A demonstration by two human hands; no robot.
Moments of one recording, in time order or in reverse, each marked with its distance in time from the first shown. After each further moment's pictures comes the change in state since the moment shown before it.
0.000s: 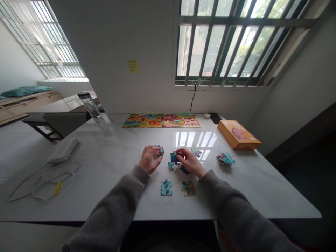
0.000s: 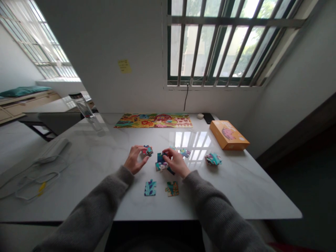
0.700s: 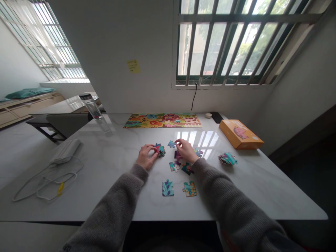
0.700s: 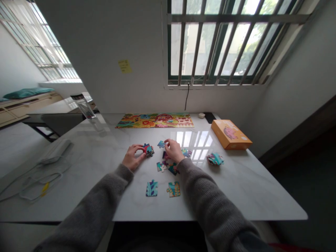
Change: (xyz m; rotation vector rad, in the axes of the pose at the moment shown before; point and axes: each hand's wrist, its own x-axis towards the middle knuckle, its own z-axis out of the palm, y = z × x) left_hand 0.002 -0.029 -0.003 0.004 0.023 -0.173; right_hand 0.062 0.013 0.006 -0.286 0.062 0.049
